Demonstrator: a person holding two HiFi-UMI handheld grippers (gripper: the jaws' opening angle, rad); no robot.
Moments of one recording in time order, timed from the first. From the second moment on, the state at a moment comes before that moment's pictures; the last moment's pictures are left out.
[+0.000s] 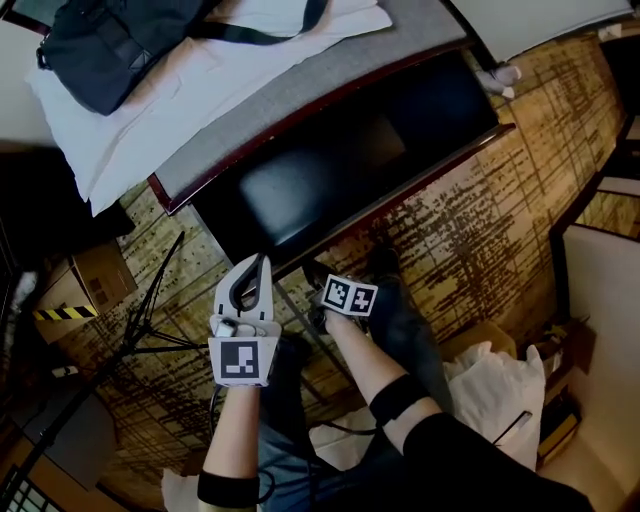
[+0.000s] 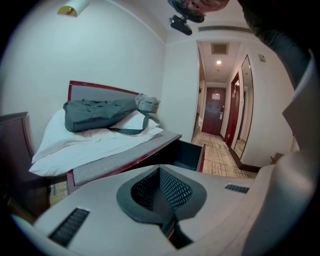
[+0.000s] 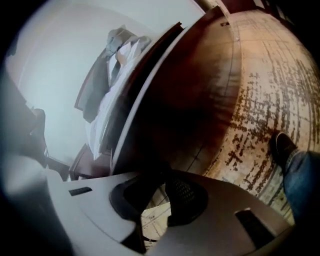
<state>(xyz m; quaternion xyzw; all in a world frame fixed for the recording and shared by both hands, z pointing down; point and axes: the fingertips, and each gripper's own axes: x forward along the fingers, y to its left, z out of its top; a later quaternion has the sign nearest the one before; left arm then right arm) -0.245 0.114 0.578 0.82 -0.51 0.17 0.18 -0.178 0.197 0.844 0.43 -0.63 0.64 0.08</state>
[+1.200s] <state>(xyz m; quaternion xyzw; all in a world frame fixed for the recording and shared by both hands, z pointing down) -0.283 0.125 0.196 0.77 -0.61 0.10 0.13 -0.085 0.038 0.200 0.40 -0.90 0.09 0.14</state>
